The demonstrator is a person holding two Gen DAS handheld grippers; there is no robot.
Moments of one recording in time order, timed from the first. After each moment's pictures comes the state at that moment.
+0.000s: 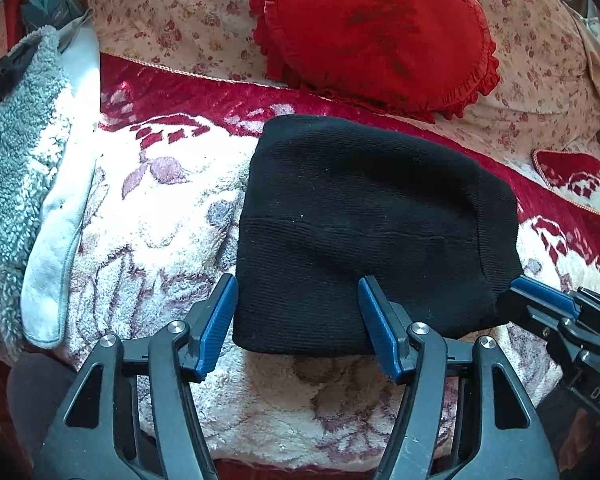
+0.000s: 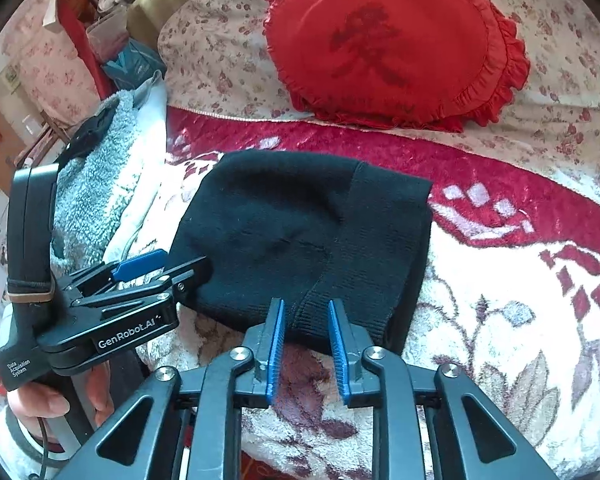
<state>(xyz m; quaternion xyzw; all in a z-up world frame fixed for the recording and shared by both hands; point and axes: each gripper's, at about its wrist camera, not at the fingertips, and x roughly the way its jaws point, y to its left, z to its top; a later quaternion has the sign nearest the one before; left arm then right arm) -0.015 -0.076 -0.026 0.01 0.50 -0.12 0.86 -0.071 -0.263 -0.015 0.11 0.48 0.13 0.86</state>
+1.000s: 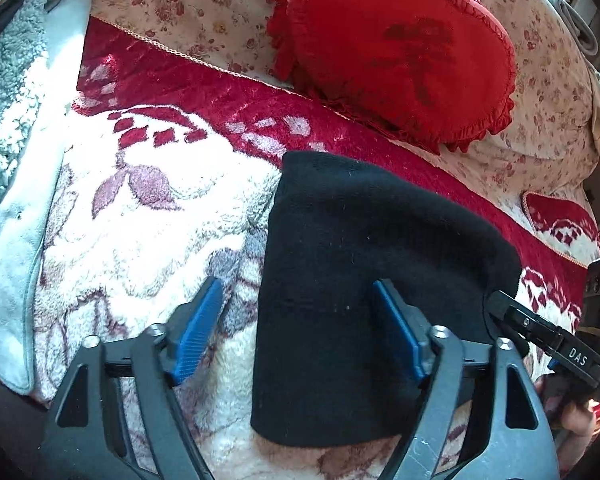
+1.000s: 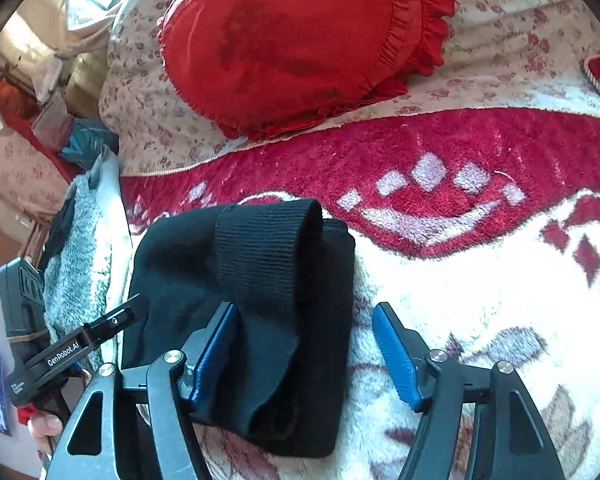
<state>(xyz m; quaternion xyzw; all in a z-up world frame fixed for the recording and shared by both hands) 0.045 -0.052 -0.041 -0.07 0.52 -0.15 0.84 -0.021 -0.328 -0.064 0.26 0.48 0.09 0.83</state>
